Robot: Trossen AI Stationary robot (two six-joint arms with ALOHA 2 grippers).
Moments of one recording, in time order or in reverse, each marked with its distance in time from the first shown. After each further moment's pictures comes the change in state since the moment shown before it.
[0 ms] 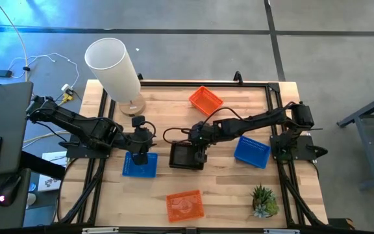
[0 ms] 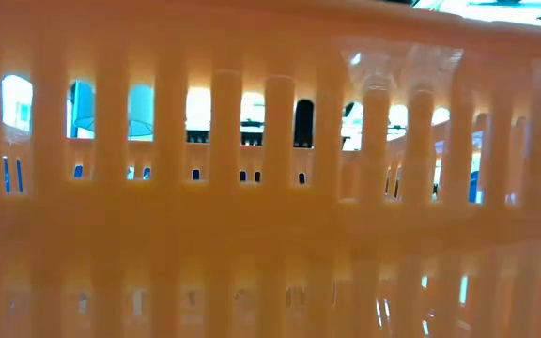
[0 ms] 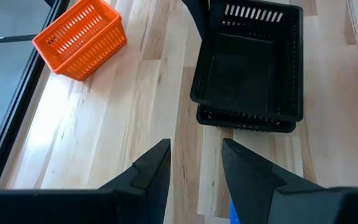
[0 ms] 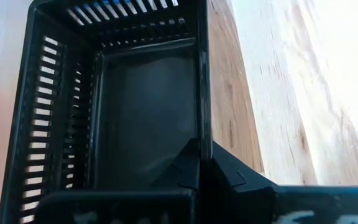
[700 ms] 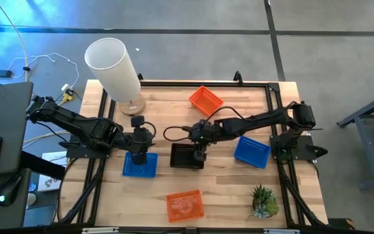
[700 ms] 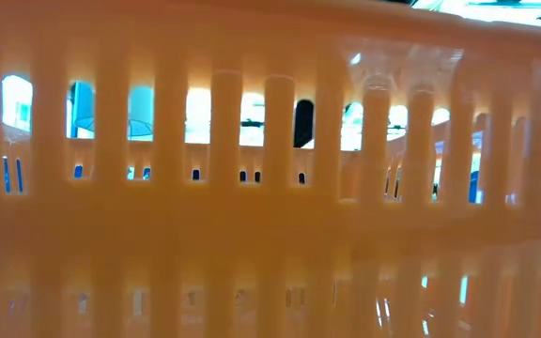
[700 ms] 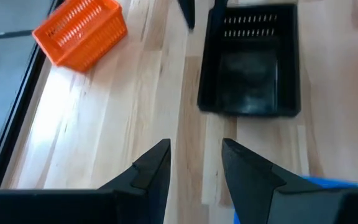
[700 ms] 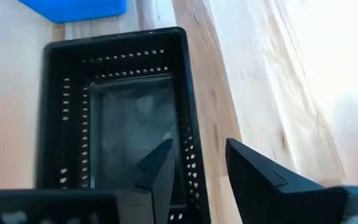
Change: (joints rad) left arm -0.001 0.000 0.000 -0.045 -0.001 0.000; right arm 0.000 -0.024 0.003 -0.008 0.054 0.029
